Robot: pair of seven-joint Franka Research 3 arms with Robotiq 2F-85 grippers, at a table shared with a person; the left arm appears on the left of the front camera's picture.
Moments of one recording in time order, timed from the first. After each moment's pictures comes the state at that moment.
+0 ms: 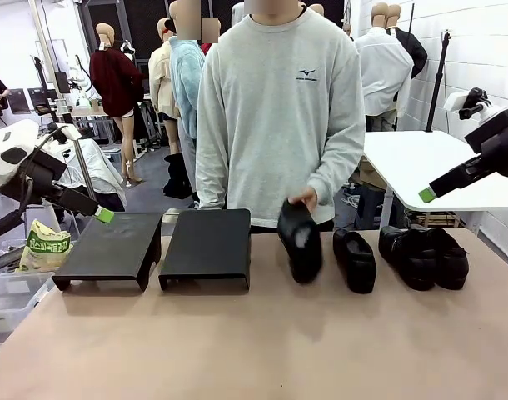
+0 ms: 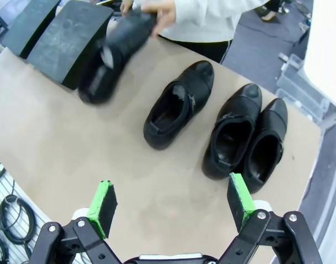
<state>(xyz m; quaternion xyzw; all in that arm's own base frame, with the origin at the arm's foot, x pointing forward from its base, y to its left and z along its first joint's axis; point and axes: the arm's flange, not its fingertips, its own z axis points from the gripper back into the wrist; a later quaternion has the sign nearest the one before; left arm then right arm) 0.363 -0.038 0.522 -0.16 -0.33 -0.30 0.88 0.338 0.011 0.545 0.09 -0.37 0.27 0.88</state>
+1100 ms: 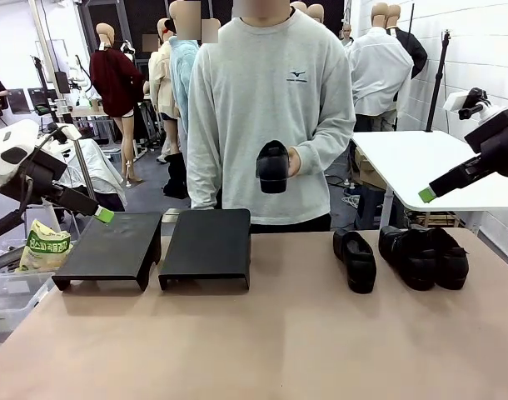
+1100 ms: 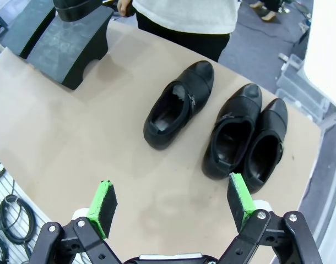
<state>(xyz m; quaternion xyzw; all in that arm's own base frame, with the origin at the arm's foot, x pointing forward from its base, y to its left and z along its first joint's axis) 0.363 -0.039 0.523 -0.16 -0.33 -0.30 0.88 0.338 0.011 0.545 0.09 -0.37 0.27 0.88</state>
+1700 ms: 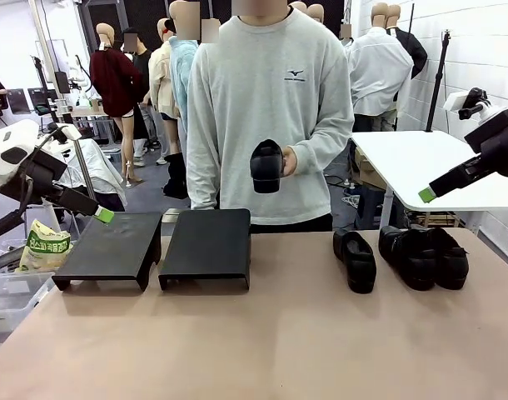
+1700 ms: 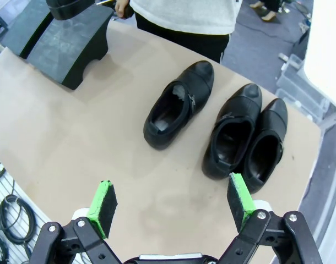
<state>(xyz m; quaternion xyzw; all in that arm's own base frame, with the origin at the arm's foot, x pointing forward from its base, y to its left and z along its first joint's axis) 0.363 -0.039 0.523 -0.16 -0.33 -0.30 0.88 0.338 0.011 0.545 0.09 -0.37 0.27 0.88</state>
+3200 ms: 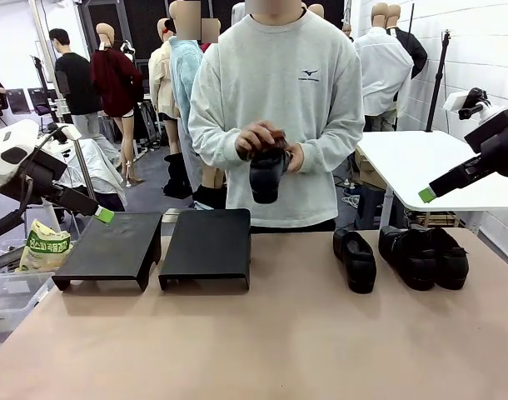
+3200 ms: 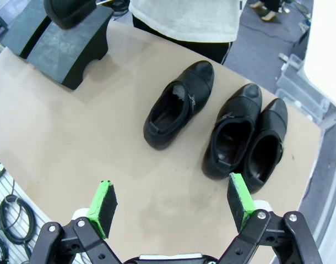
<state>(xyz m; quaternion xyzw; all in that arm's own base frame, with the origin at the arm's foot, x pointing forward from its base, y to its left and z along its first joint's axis) 0.363 -0.039 0.523 -0.16 -0.33 -0.30 0.88 0.338 0.011 0.545 0.09 -0.37 0.27 0.88</state>
